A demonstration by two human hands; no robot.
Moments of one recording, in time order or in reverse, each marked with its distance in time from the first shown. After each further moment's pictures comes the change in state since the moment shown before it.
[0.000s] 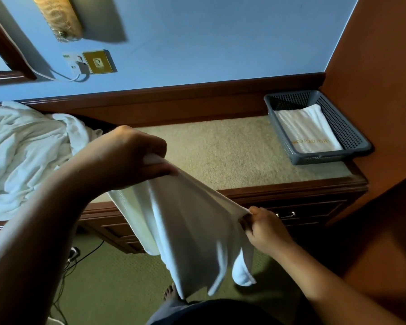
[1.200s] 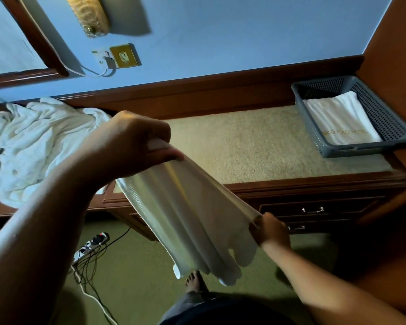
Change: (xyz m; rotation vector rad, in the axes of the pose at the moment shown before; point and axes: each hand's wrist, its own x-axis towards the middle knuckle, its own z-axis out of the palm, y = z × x) left_hand -0.022 -0.013 -0.027 0.116 0.017 -0.055; right_hand 0.007 -0.014 0.104 0.244 -0.164 0.669
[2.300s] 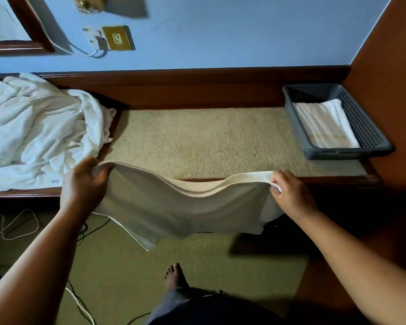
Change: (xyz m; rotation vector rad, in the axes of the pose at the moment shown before) left_hand -0.130 -0.078 0.139 -0.249 0.344 -1.057; right_hand 0.040 0.008 -0.128 -0.173 0.387 -0.658
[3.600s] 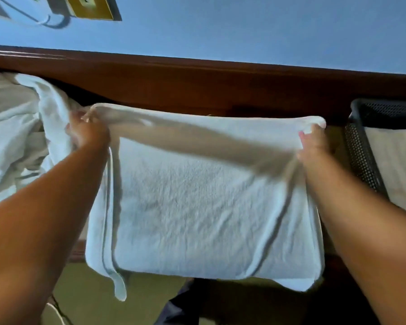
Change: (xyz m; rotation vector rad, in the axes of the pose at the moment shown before) left_hand 0.393 -0.025 0.222 -0.352 0.155 -0.609; right_hand 0.416 0.045 0.175 1.178 0.253 1.189
